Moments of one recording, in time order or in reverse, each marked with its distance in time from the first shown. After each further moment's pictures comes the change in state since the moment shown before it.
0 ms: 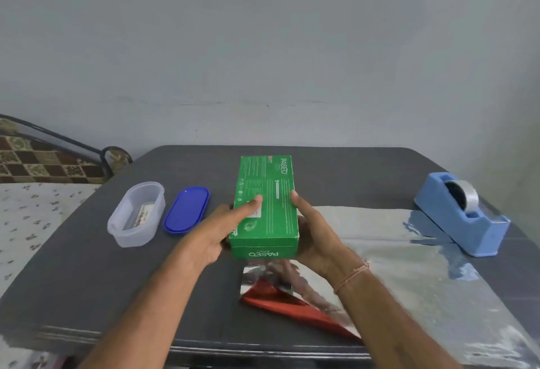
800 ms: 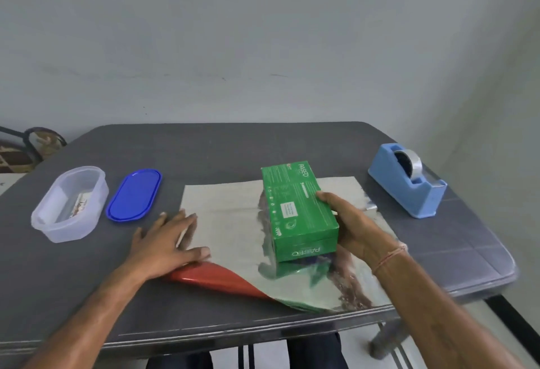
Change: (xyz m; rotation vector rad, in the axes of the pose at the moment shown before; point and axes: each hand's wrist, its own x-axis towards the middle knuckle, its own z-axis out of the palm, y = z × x) left_hand 0.024 -0.081 -0.025 1.158 0.160 0.232; right_hand -0.051 -0.021 -0.119 -0.131 0.416 -0.050
